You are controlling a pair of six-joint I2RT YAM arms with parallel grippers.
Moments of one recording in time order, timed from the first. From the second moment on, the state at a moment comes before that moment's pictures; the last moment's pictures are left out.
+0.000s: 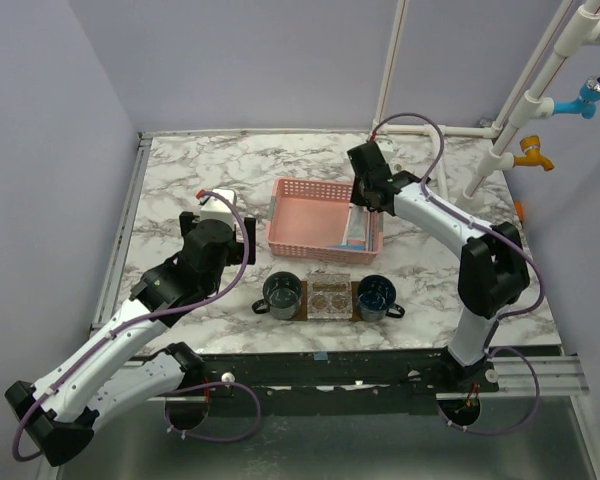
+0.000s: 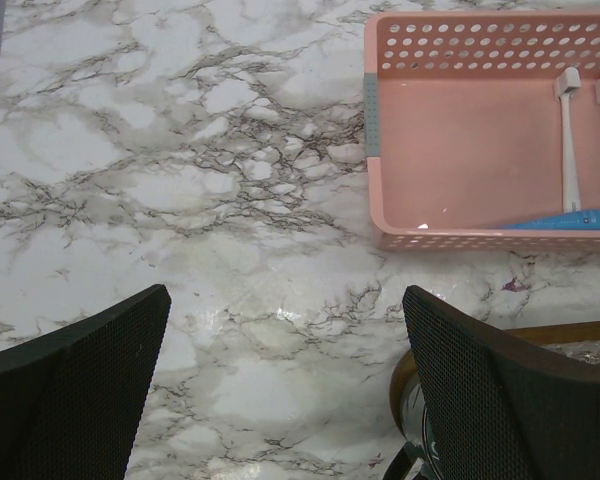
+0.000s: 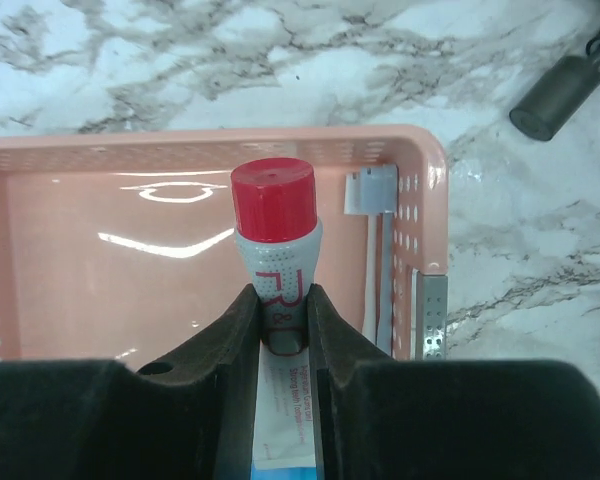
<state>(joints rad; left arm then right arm) -0.73 0.81 0.88 -0.56 -0.57 -0.26 0.53 1.83 1.45 -0.49 0.38 0.54</state>
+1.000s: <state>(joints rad) -0.73 0.82 0.90 -0.57 -0.43 -0.29 0.66 1.38 1.28 -0.31 0.03 0.18</state>
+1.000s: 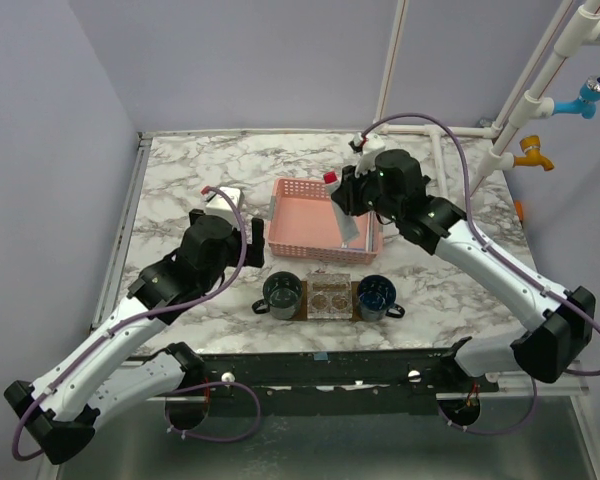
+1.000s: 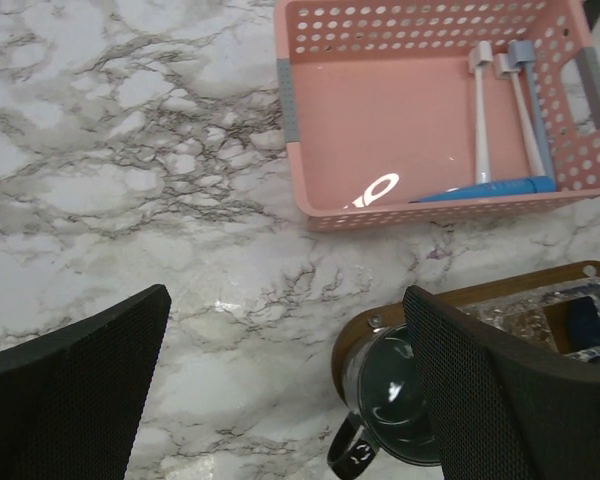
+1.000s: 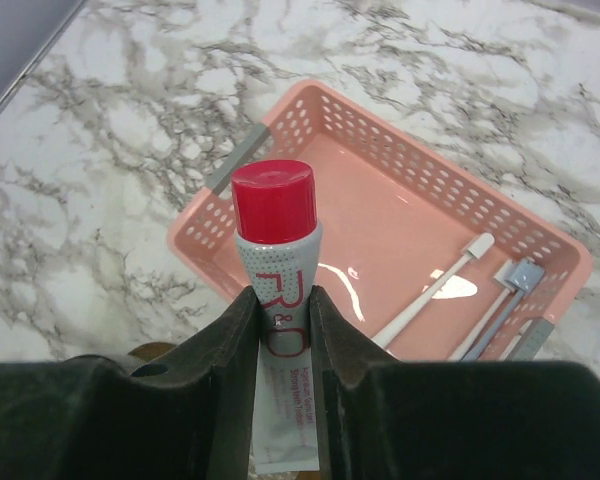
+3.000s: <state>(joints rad) -0.41 1.05 1.38 -0.99 0.68 -0.47 1.19 1.31 1.39 -0.46 0.12 -0.17</state>
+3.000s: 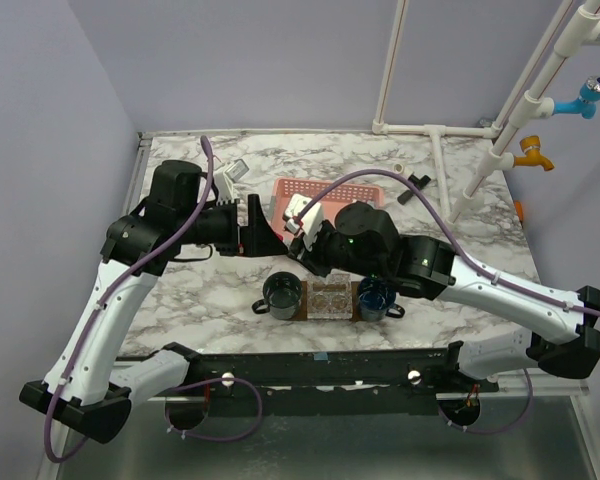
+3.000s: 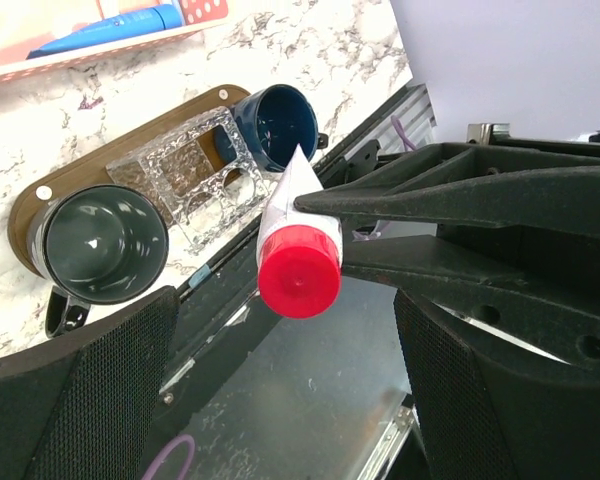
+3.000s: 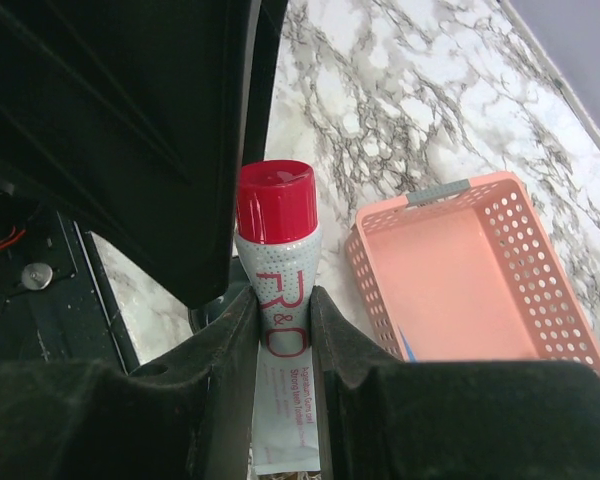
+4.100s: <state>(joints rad) -0.38 1.07 1.39 -0.99 0.75 -0.44 1.25 1.32 1.38 -0.43 0.16 -0.16</state>
